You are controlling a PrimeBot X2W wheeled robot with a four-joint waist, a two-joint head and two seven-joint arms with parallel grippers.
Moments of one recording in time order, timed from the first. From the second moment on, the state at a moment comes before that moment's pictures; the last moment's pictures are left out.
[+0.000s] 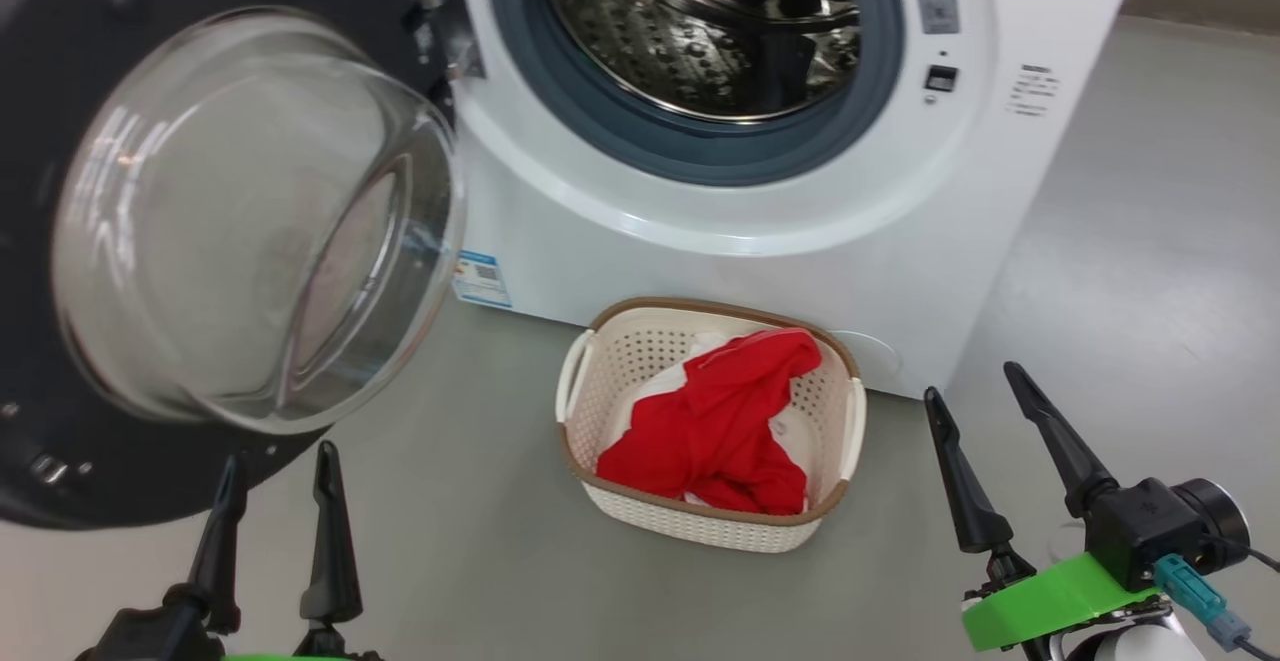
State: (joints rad) left arm 0.02 0.06 0.00 -0.03 -0.26 0.07 -0.22; right arm -0.03 -0.06 0.03 0.11 0.12 0.13 -0.26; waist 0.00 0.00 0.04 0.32
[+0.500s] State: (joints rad) left arm 0.07 0.08 0.00 -0.06 -0.26 0.09 -0.19; right arm -0.02 -0.05 0.08 0.10 0.12 0.13 -0.26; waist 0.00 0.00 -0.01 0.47
